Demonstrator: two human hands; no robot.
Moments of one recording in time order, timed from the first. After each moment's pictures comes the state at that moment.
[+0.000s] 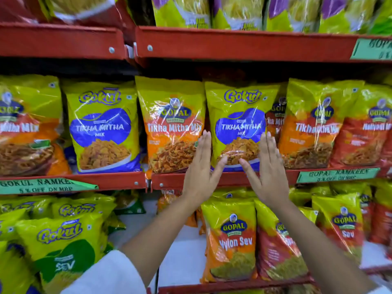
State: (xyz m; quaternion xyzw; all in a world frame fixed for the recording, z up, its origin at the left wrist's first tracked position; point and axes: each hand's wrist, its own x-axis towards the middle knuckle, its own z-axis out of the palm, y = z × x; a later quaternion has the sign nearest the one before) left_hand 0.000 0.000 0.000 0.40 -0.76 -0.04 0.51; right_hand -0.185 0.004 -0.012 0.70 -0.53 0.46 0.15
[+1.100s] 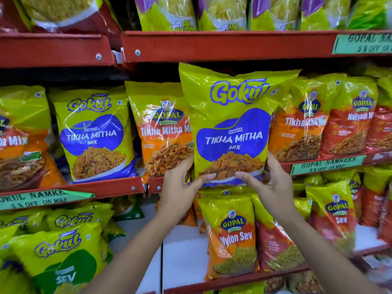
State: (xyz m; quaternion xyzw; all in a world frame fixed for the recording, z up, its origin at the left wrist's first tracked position) left_hand 0.043 0.049 0.013 0.34 -0.71 -0.25 0.57; right_hand -0.166 0.068 -0.001 0.61 -0.46 0.62 -0.14
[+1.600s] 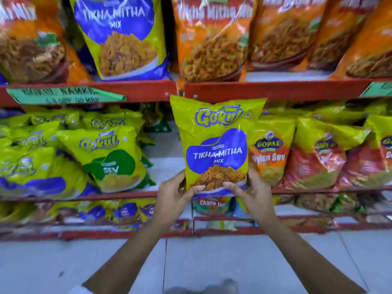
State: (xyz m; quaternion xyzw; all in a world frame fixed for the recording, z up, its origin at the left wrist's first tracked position) left_hand 0.148 0.144 -0.179 0.56 -0.62 -0.35 0.43; right_hand -0.071 0.135 -0.187 0.62 -0.54 0.45 -0.34
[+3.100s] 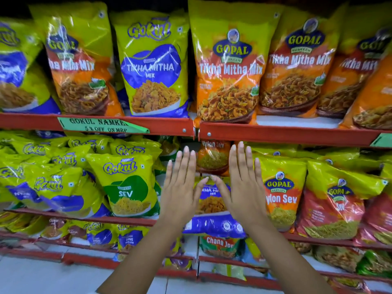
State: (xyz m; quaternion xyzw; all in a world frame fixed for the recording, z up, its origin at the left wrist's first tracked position) left_hand 0.141 0.098 -0.122 0.64 -0.71 0.16 0.26; right_hand -0.024 0.077 -0.114 0.76 -0.57 0.29 0.11
